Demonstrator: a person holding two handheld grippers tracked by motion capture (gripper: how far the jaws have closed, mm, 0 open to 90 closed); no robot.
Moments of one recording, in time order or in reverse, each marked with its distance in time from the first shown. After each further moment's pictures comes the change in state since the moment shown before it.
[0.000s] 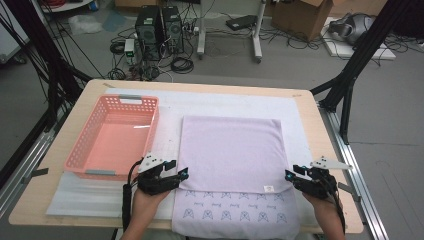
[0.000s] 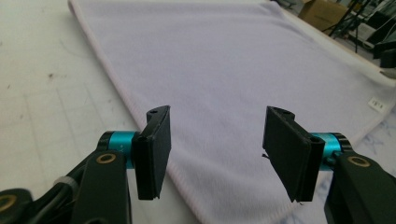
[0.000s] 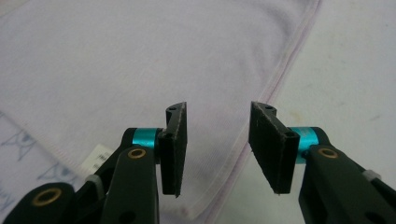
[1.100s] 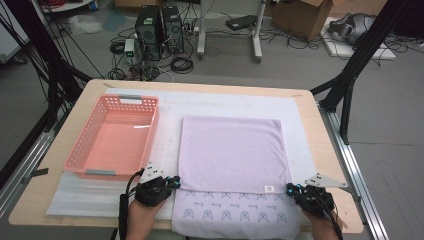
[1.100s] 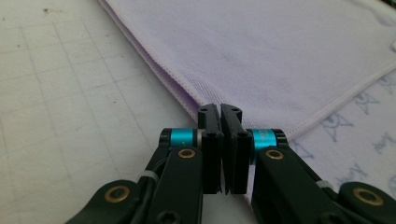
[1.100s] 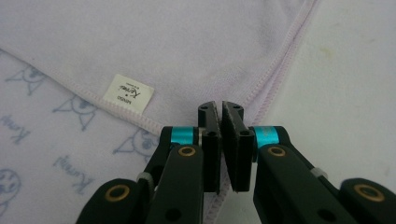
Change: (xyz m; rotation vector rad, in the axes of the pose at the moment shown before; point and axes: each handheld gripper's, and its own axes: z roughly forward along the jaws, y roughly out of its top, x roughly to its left) left arm -0.007 -0.016 -0.010 0.093 0.024 0.022; right arm 0.025 -0.031 -0.006 0.070 -0.043 -0.022
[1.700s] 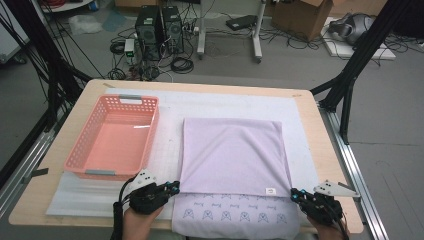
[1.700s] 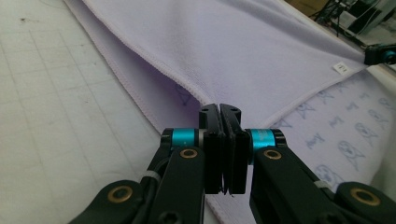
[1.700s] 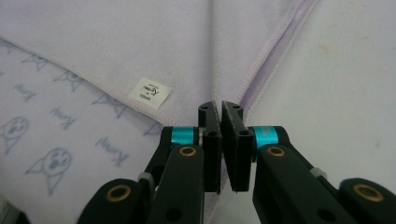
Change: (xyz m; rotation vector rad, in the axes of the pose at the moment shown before) left arm -0.011 -0.008 -0.024 -0.054 -0.097 -0.047; right arm 0.006 -0.011 -0.026 -0.045 0.041 0.034
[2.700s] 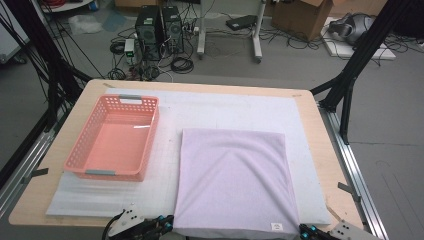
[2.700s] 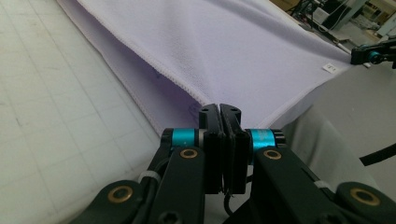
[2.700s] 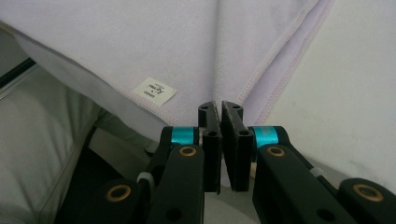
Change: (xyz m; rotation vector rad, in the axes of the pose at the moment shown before) left arm -0.044 -0.046 -0.059 0.017 -0.063 0.000; right arm 0.038 -0.054 -0.067 0.005 0.067 -0.010
